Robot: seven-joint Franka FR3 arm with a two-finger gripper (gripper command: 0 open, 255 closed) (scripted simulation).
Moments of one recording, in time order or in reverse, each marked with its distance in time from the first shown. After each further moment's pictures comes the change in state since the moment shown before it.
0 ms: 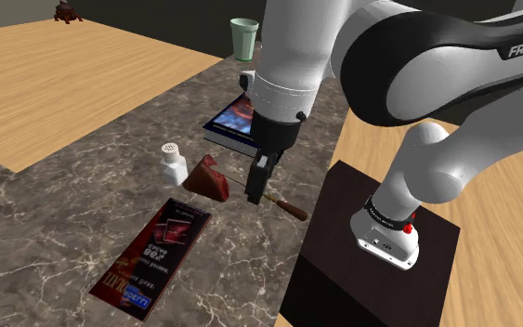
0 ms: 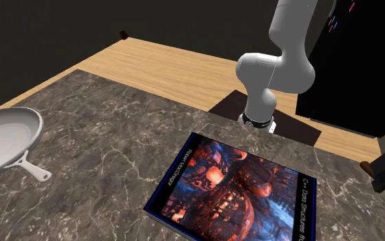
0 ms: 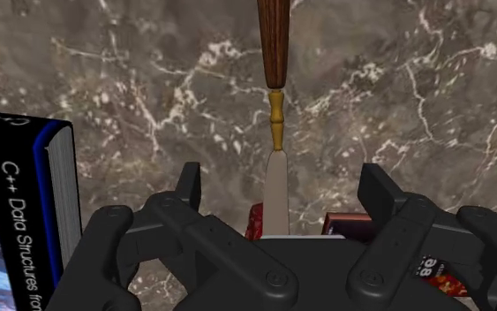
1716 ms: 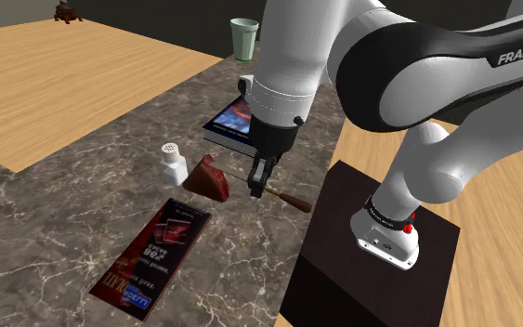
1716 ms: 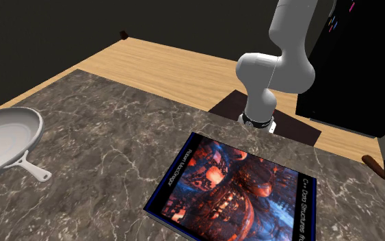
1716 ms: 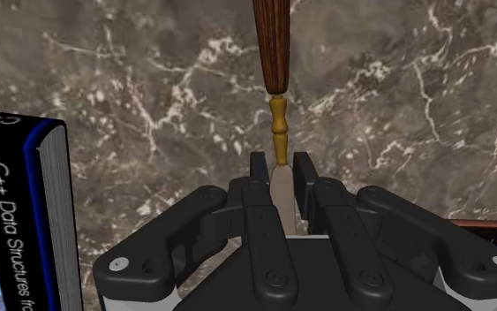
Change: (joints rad) arm -0.001 0.009 0.005 -0.014 0.001 0.027 -0.008
